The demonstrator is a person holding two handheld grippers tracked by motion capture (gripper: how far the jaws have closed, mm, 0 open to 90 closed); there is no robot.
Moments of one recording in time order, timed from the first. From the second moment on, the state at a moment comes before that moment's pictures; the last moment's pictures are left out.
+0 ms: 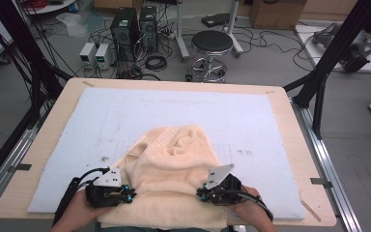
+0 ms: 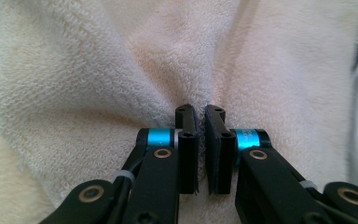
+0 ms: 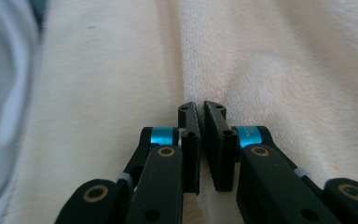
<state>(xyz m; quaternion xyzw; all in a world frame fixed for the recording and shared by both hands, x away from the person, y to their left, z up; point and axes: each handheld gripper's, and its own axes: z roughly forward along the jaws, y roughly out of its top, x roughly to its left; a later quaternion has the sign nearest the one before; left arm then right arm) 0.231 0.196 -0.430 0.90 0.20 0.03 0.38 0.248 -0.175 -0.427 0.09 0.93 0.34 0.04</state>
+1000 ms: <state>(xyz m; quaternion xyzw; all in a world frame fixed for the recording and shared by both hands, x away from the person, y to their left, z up) 0.246 0.199 -0.428 0.89 0.22 0.05 0.39 0.270 -0.177 -0.422 0.11 0.93 0.36 0.03</state>
